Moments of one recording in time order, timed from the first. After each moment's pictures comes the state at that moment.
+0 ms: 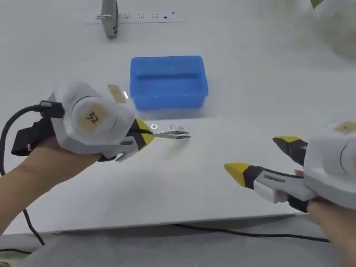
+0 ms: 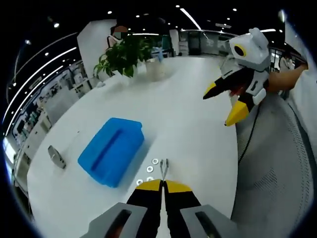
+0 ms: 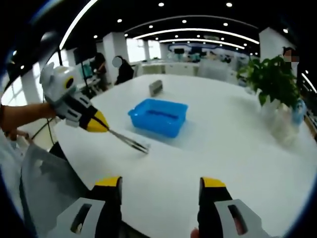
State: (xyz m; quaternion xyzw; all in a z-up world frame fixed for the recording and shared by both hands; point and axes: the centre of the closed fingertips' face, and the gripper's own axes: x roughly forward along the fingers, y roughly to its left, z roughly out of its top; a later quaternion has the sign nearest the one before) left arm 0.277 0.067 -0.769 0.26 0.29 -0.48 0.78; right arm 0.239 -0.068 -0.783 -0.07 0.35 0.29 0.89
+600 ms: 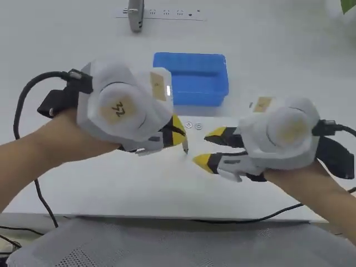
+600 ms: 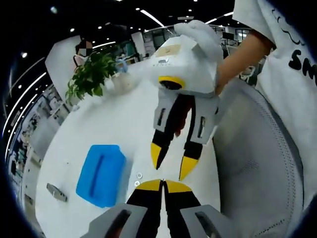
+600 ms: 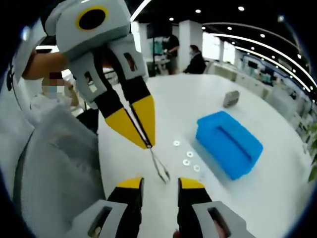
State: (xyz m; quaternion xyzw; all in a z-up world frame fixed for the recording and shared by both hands) left arm 0.247 0.047 -0.752 0.35 0.26 -0.57 0.70; right arm 0.257 0.045 -0.798 -0.22 0.30 0.54 0.76
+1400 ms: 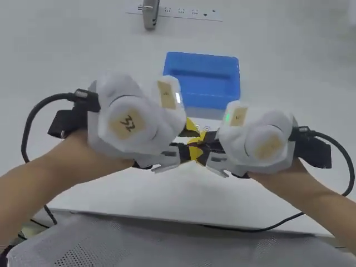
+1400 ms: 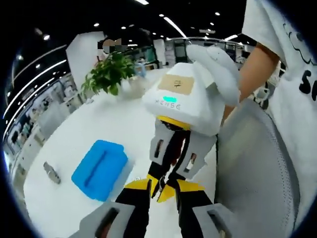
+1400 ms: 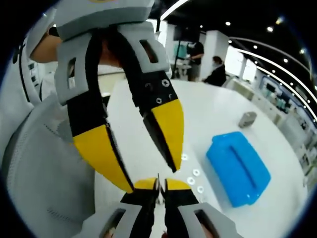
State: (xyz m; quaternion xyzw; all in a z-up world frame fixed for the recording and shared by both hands) left arm 0.248 0.043 -0.747 0.21 0.26 -0.50 0.80; right arm 0.260 0.069 -0.810 -0.26 0.25 0.58 0.73
